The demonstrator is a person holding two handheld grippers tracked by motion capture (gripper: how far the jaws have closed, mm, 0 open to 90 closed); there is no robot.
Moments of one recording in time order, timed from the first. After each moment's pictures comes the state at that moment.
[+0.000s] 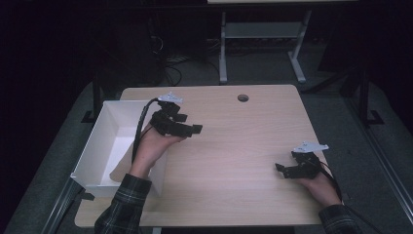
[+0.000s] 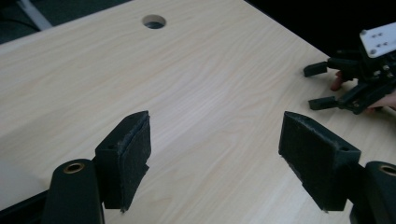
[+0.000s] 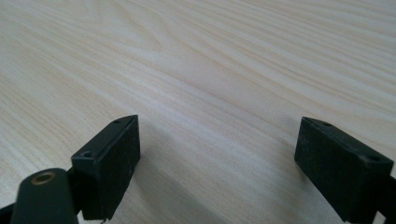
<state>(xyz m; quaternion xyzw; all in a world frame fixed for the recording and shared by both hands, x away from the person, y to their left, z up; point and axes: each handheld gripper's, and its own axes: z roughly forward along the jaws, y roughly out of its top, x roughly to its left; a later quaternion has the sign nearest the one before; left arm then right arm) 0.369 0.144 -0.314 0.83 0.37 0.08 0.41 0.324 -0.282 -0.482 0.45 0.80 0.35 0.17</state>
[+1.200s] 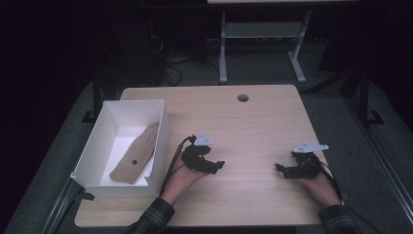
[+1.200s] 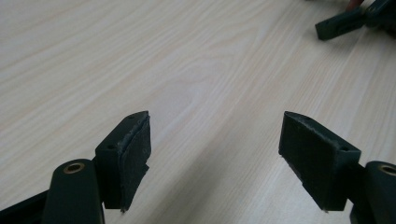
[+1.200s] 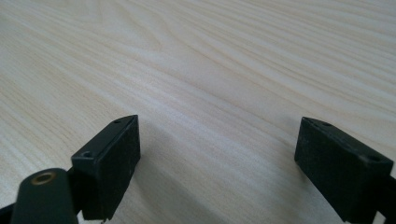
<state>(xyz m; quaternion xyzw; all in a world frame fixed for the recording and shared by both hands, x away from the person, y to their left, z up) 0.337 0.087 -0.432 0.86 0.32 0.08 0.39 0.324 -0.282 -0.483 0.44 0.80 0.35 0.18</state>
